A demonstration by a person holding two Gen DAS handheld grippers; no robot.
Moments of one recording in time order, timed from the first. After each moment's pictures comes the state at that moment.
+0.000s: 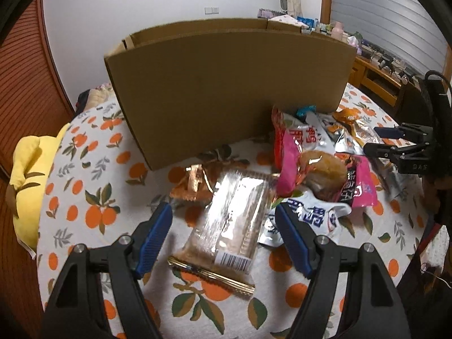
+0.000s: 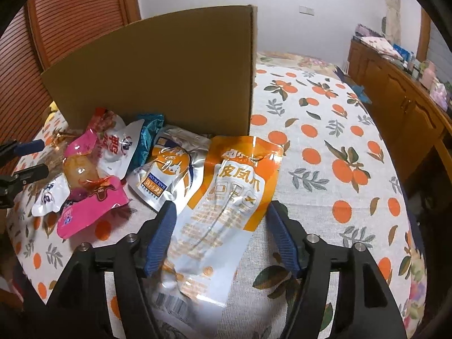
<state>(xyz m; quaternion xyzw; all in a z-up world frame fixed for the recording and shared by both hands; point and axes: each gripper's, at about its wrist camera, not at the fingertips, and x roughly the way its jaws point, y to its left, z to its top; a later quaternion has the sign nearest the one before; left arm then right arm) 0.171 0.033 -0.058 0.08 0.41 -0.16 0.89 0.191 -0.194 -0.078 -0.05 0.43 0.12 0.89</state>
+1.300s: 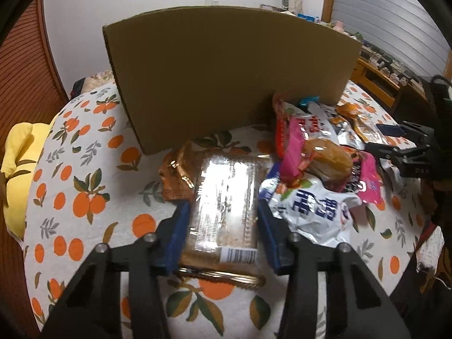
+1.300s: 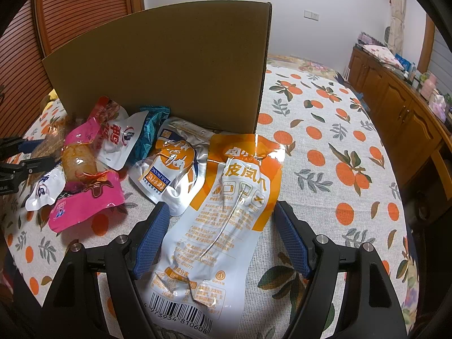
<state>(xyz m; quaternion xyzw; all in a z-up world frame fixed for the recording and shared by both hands) 0.168 0.040 -0.069 0.06 0.42 -0.18 0.89 0.188 -0.188 -0.082 -0.07 0.43 0.12 0.89</state>
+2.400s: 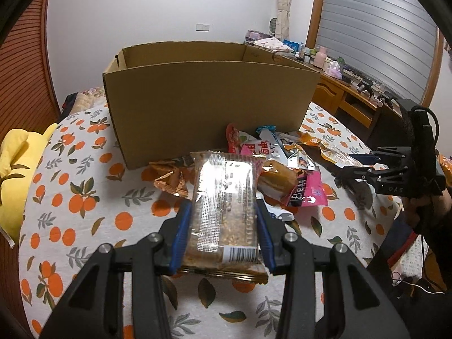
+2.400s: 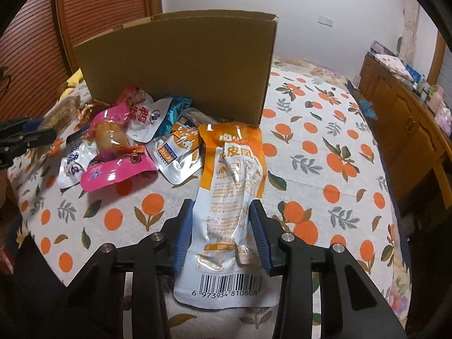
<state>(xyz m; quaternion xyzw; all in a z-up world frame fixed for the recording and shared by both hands) 0.131 0.030 -0.035 0.02 0.37 -0.21 0.91 0.151 -0.196 -0.064 -0.09 0.43 0.16 0.89</state>
